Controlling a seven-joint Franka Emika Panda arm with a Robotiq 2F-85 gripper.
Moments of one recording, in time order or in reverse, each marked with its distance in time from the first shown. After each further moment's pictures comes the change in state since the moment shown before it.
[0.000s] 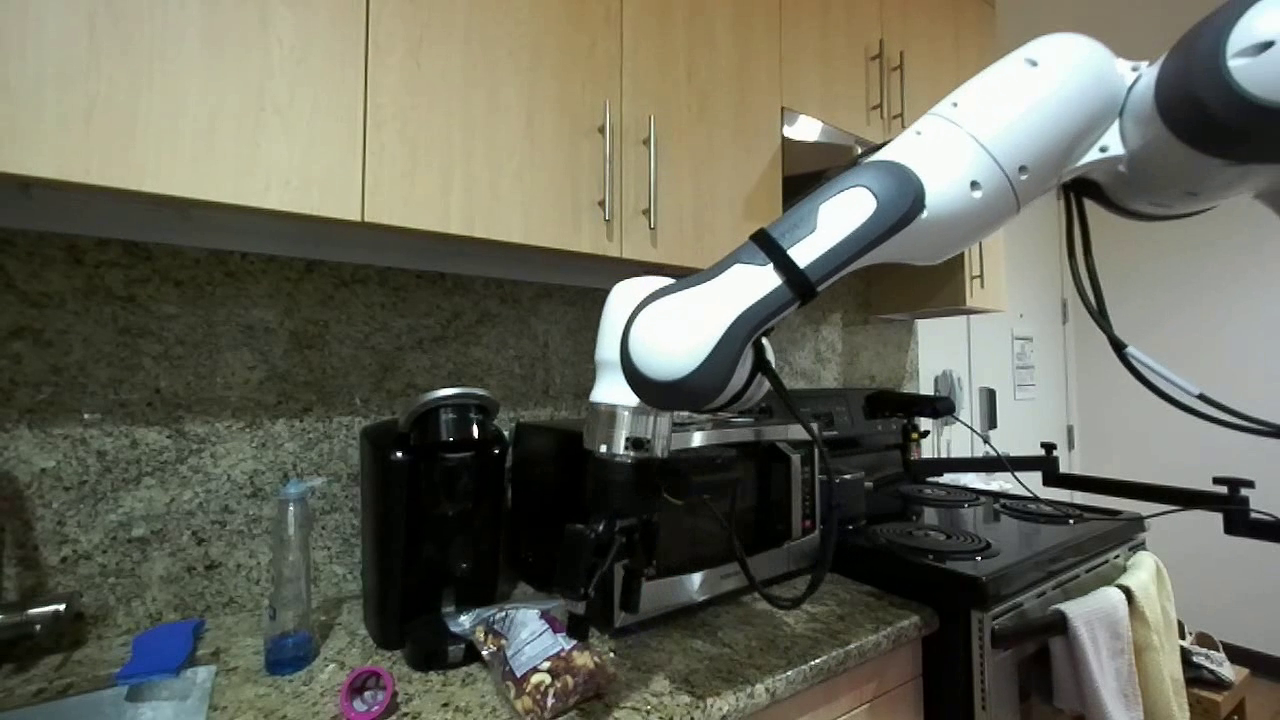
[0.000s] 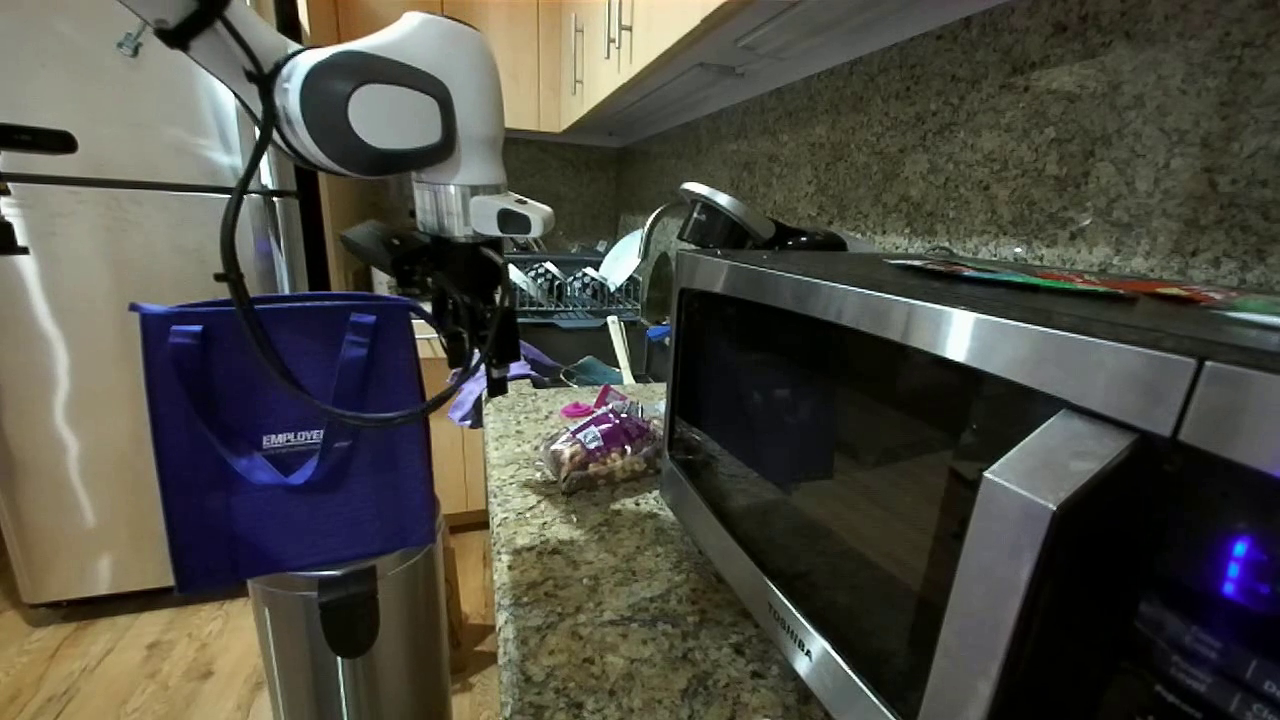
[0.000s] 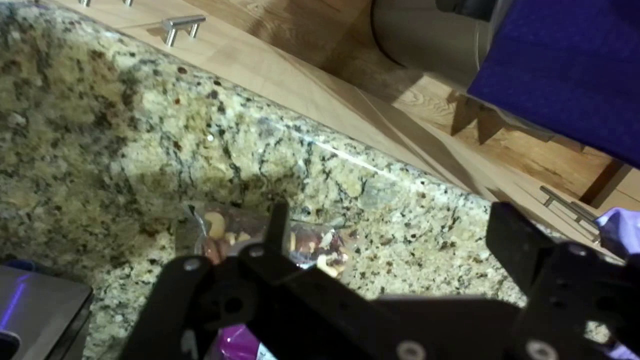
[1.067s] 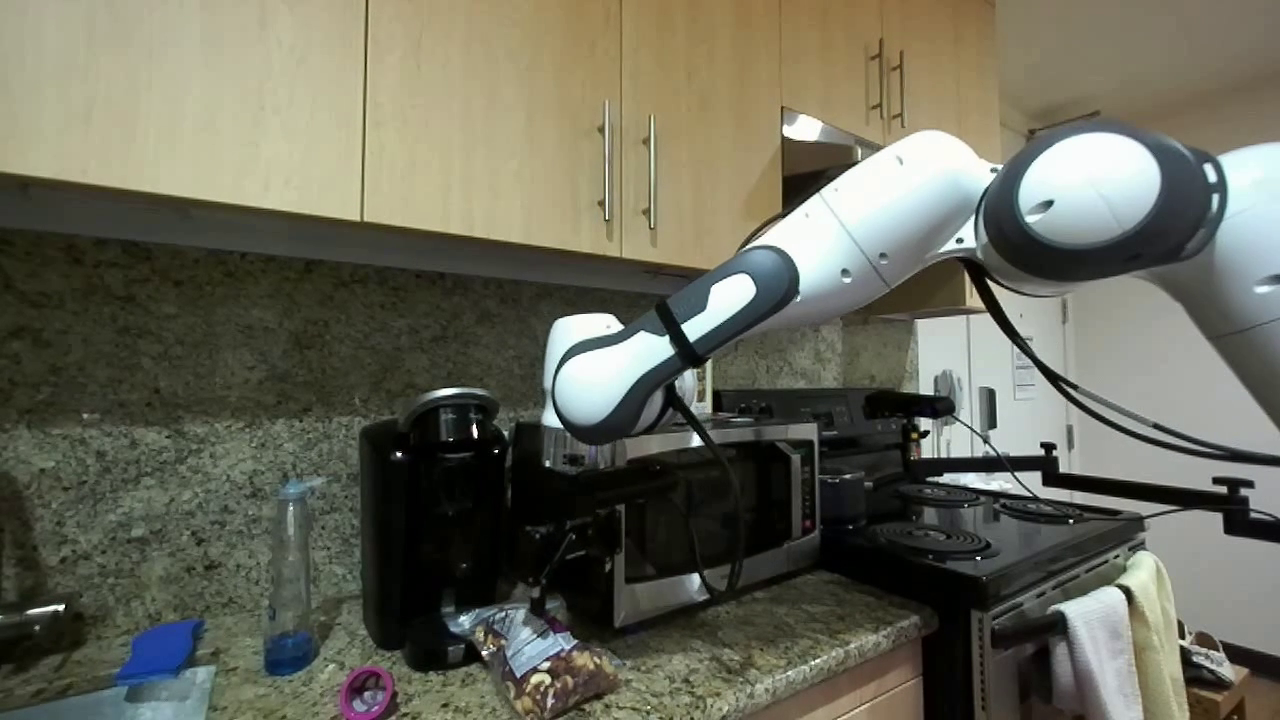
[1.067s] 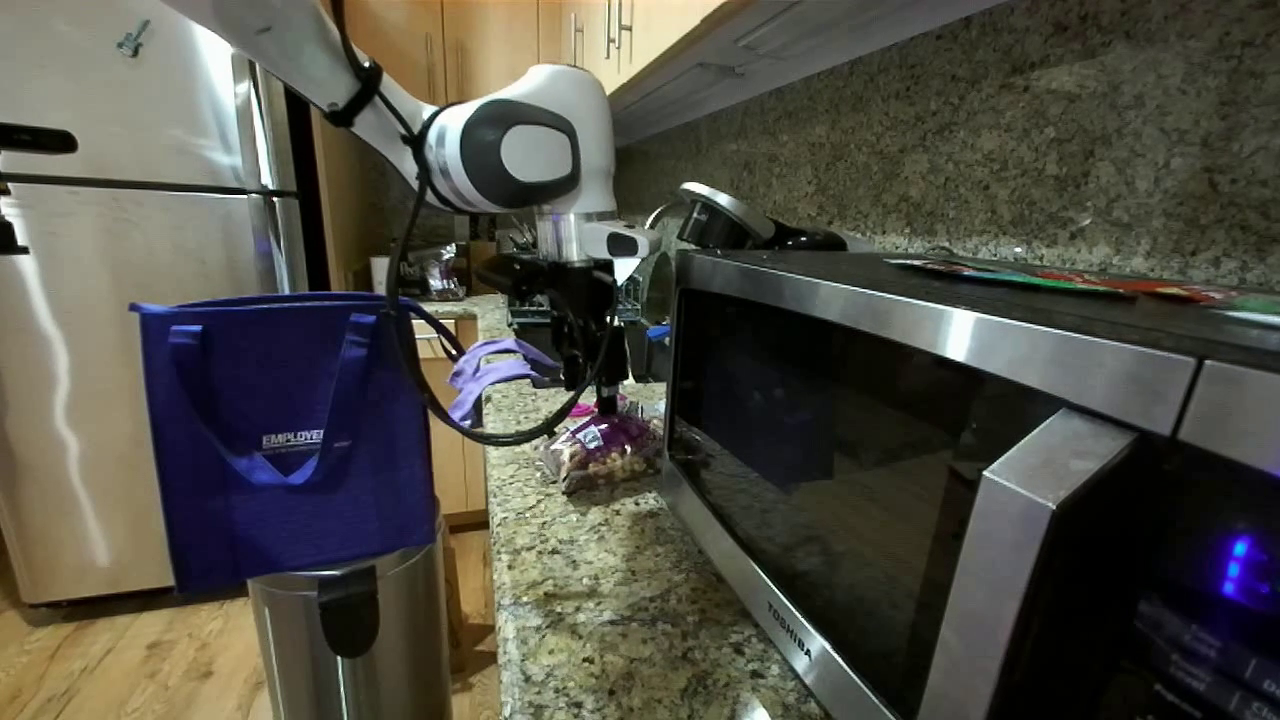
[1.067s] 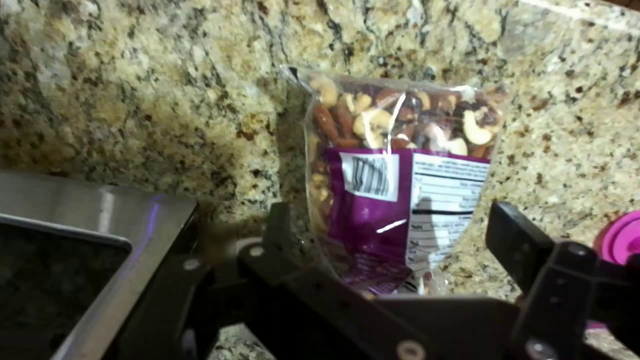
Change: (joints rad) arm -0.011 0.315 -0.097 0.404 -0.101 -0.100 0.194
